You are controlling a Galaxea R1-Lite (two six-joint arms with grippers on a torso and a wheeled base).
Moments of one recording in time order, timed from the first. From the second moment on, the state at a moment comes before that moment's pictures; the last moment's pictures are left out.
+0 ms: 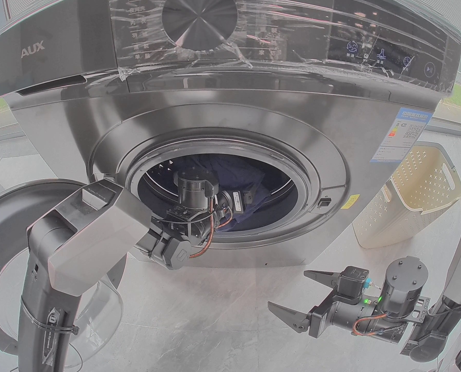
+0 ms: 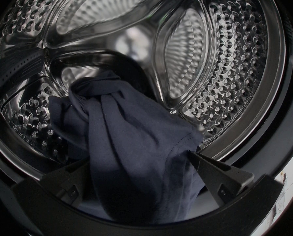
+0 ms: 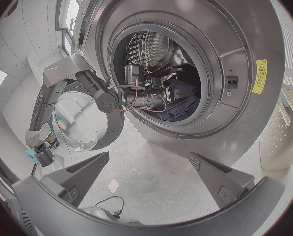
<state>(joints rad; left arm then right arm) -0.55 2.44 -1.43 -0.91 0.13 -0.25 0.78 1.93 -0.15 -1.55 0.01 0.14</state>
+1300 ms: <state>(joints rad) -0.49 2.70 -2.00 -0.91 0.21 -0.25 0.78 1.93 -0.16 -1.55 0.01 0.14</state>
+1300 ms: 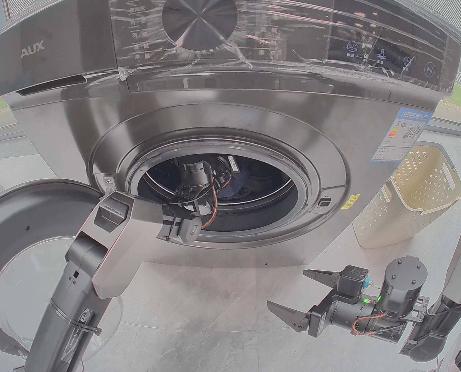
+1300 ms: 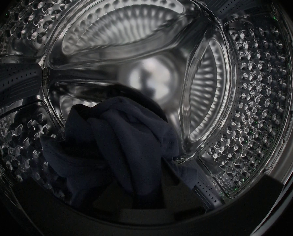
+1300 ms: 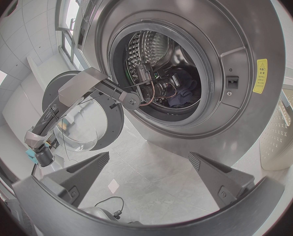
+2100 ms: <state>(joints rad) -0.61 2.51 -1.44 -1.03 0.21 -0.11 0.78 1.93 -0.15 -1.55 0.01 0.14</state>
